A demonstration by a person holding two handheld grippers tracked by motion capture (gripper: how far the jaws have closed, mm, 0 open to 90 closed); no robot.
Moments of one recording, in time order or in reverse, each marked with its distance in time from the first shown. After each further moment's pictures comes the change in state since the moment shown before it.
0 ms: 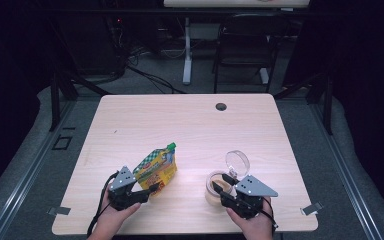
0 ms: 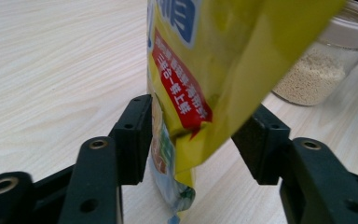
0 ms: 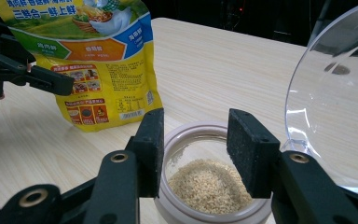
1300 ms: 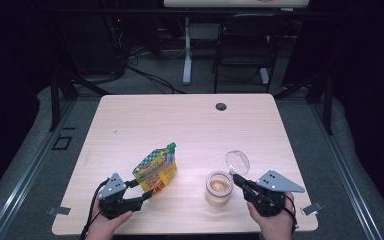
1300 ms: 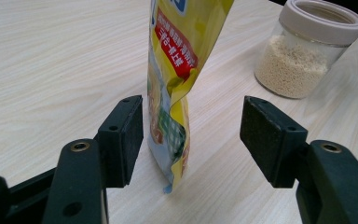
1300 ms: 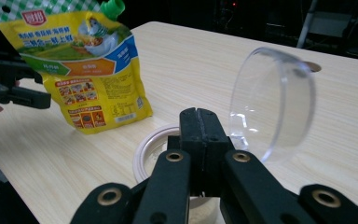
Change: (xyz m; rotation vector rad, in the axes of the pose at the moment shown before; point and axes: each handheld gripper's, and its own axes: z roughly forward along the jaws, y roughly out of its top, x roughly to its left) left arm -0.002 -0.013 -0.023 -0.017 -0.001 -0.024; right arm -0.024 0.026 -0.046 0.019 -0.012 0.050
